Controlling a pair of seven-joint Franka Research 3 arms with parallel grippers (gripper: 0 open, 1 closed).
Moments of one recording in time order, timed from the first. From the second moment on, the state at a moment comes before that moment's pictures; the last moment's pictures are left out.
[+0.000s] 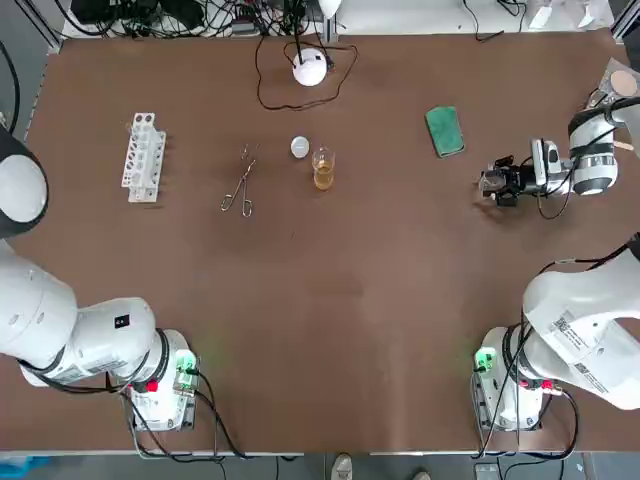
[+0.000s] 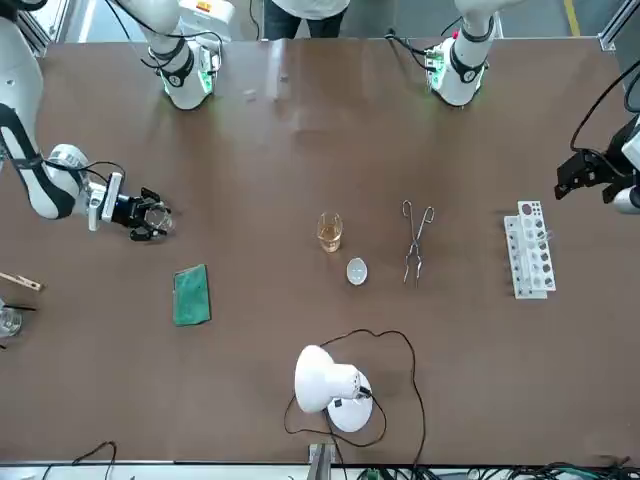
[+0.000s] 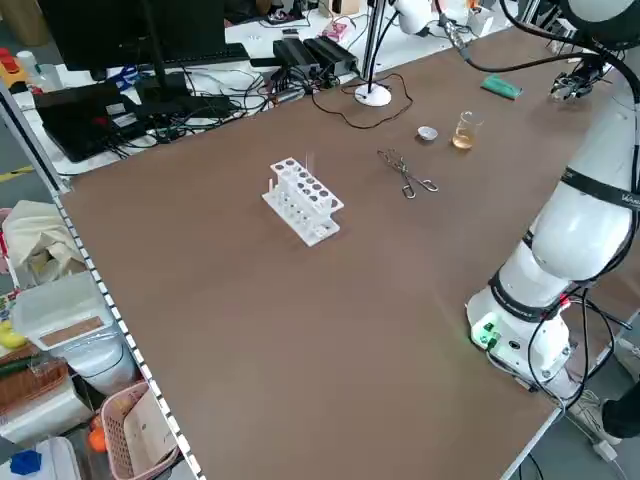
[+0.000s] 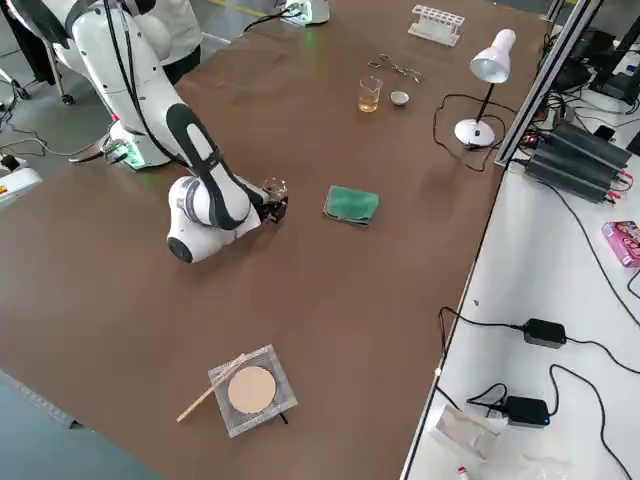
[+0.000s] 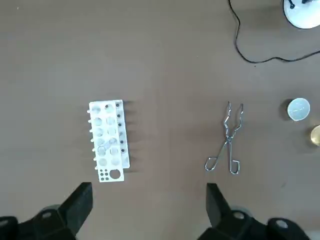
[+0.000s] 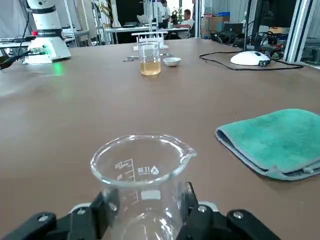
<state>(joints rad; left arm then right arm) 0.22 0.10 -0.27 -1.45 0.03 1.54 0.05 -0.76 0.62 0.21 -2.22 0.96 1.87 -2.76</state>
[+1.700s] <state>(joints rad) 0.22 0.10 -0.27 -1.45 0.03 1.55 0.05 -0.77 0.67 0.21 -2.21 0.94 1.86 -2.77</state>
